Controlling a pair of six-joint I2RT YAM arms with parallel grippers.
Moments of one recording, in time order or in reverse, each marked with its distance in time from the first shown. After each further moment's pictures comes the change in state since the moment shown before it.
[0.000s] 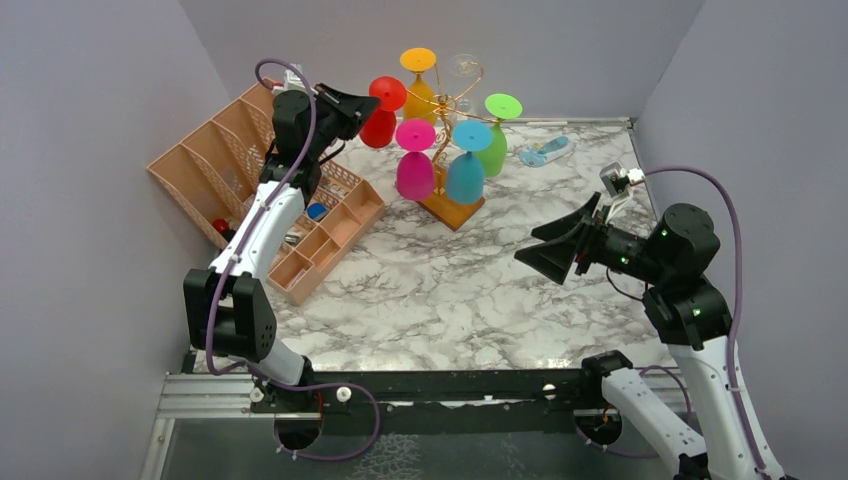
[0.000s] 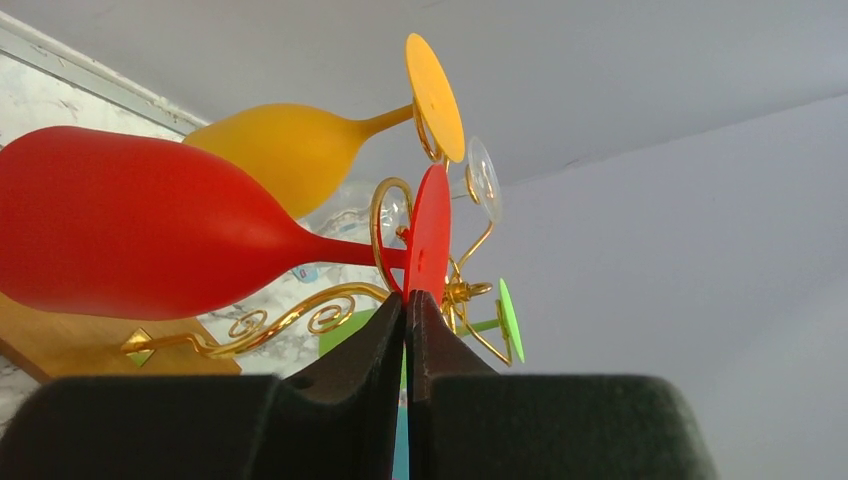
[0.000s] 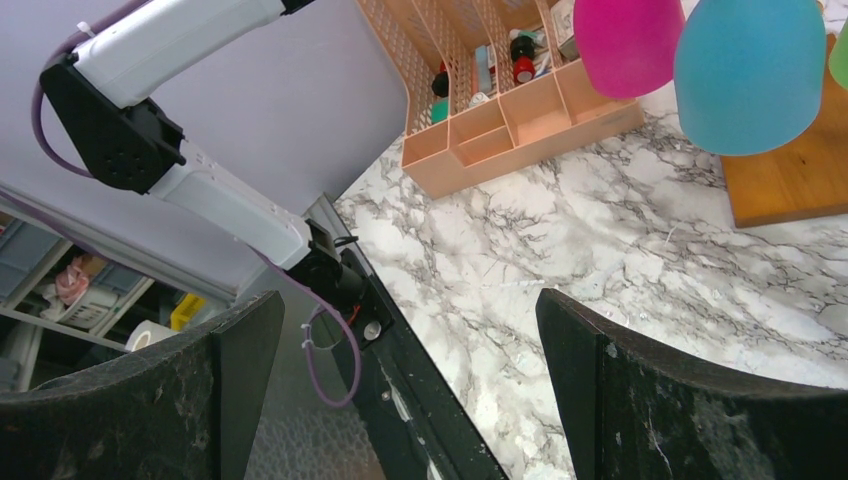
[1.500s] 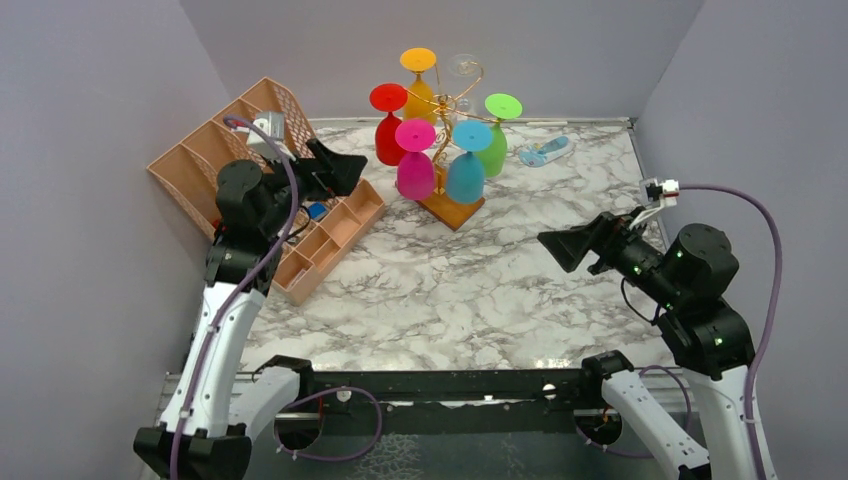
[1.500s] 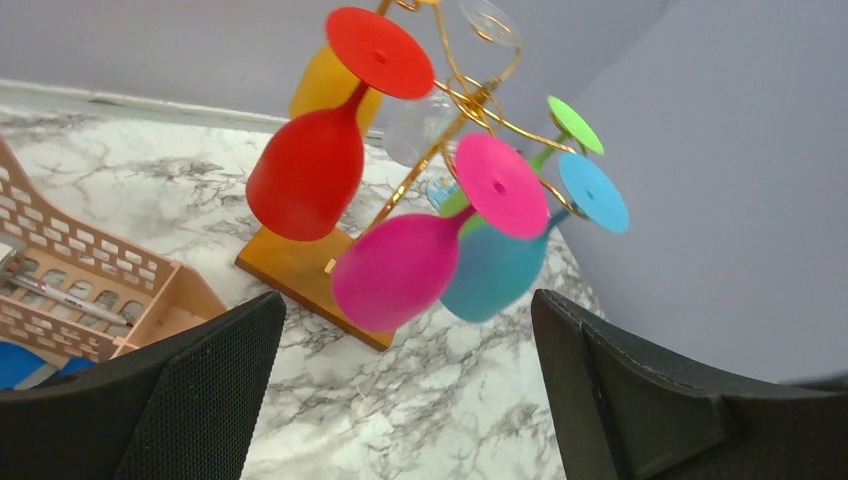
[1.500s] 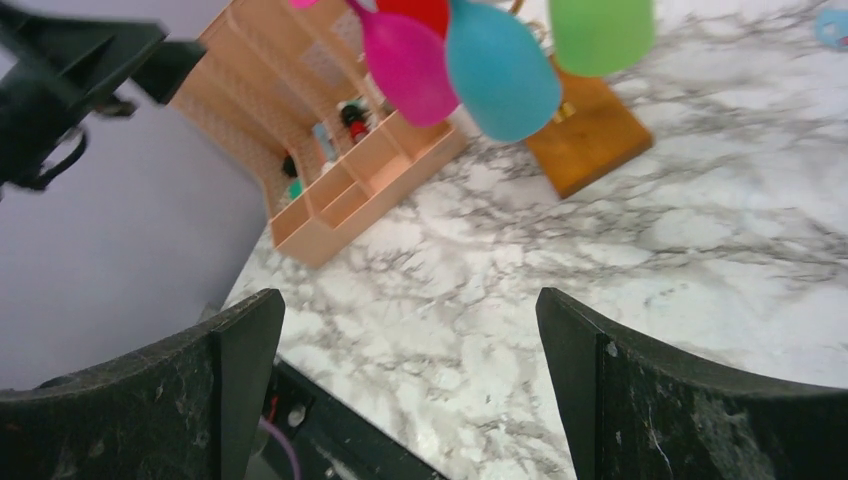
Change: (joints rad) left arm 0.005 -0.563 -0.252 -0.327 0.003 0.569; right arm 0.000 -0.090 0.029 -0.181 0.374 0.023
